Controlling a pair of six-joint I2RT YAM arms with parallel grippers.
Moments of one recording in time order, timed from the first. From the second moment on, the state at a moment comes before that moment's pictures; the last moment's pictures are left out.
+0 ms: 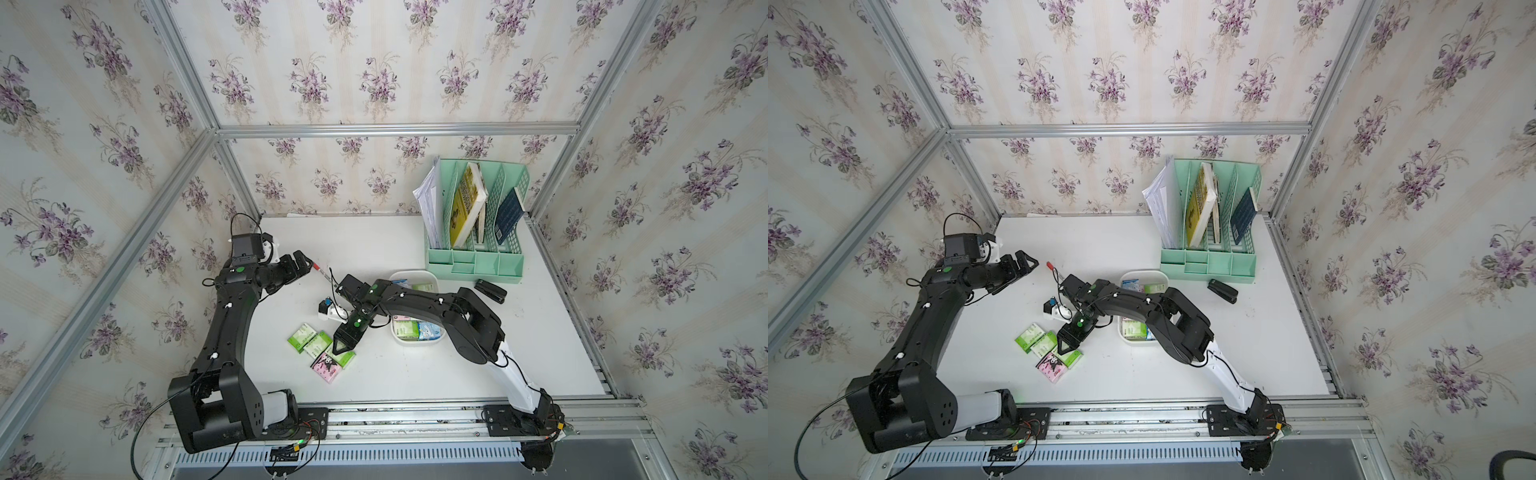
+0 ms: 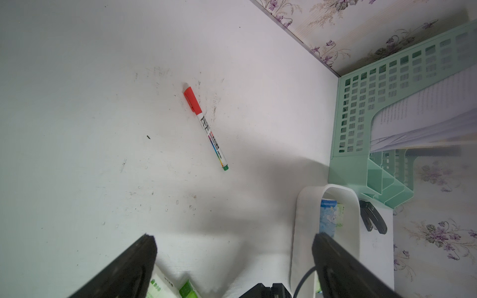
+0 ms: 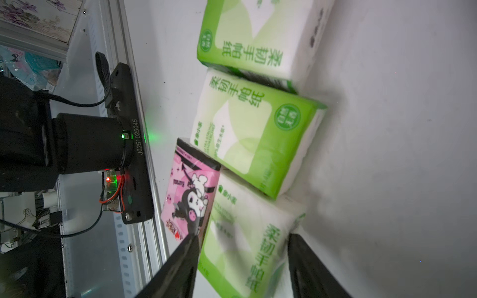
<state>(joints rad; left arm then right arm) 0.22 1.31 1.10 -0.70 0.43 -0.33 1.05 2.32 1.82 -0.71 -0.64 -0.01</state>
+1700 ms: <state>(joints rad) -0.29 1.65 1.34 -0.65 0.44 -0.30 0.40 1.63 1.08 -0.35 -0.35 0.39</state>
